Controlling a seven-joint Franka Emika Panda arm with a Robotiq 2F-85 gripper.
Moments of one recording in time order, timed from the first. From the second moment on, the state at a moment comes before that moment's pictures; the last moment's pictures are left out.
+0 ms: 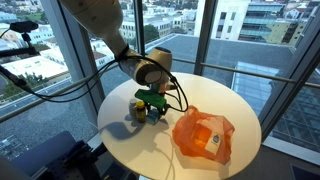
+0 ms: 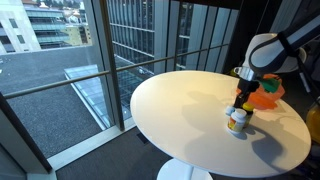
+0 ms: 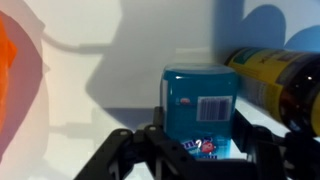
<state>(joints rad) -0.10 0.40 0.01 -2.20 0.11 2.49 -0.39</state>
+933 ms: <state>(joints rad) -0.06 0.38 0.02 -2.25 0.05 2.53 -0.36</state>
